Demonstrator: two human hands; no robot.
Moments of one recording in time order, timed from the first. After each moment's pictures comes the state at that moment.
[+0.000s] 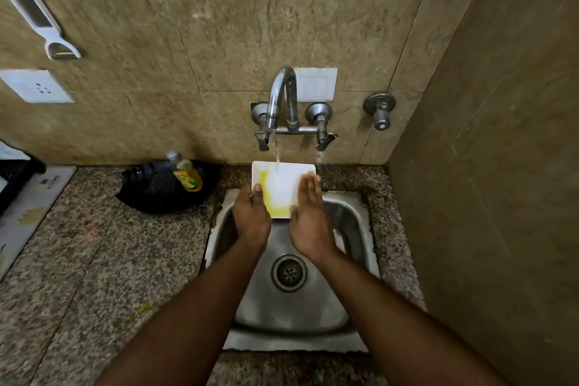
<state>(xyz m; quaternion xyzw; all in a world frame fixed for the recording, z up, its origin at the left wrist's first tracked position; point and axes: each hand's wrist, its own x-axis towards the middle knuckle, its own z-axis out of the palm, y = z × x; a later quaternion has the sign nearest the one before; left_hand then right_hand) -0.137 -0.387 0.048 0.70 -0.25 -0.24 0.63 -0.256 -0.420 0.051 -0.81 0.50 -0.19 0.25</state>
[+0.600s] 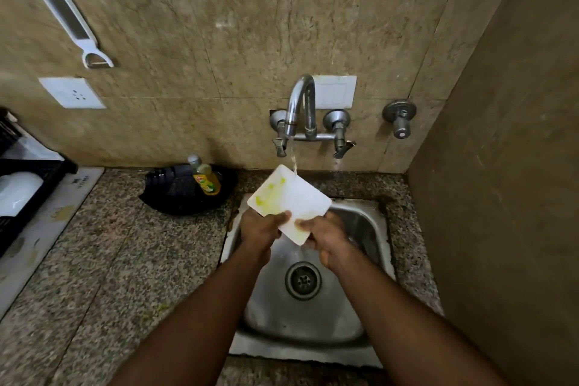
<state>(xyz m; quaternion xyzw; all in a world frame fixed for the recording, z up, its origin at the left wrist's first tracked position) -0.122 -0.373 0.042 0.67 -0.11 -0.42 0.61 -0.245 -0.429 0.050 -0.30 0.56 -0.26 0.73</state>
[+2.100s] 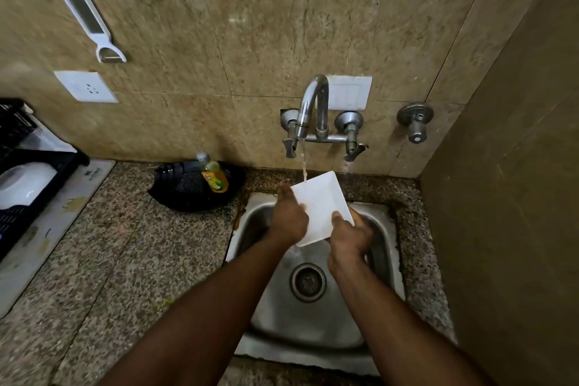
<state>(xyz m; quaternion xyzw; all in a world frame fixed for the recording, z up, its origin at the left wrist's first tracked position) -0.131 -0.418 0.038 0.85 -0.41 -0.25 0.23 -0.245 -0.430 0.038 -0.23 0.60 -0.46 0.62</state>
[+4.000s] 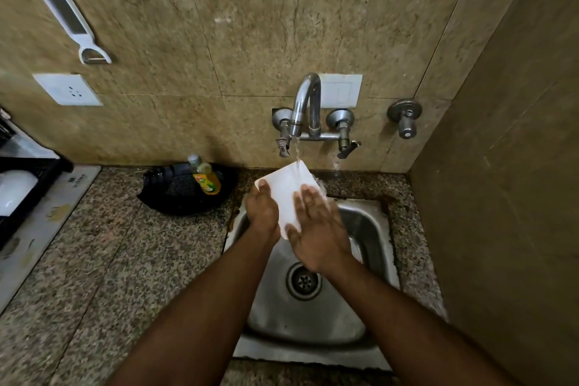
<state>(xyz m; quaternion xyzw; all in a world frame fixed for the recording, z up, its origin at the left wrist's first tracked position) -0.113 -0.418 0.061 0.68 -0.04 -0.35 0.65 -0.246 -0.419 0.035 -0.91 0.41 -0.04 0.09</state>
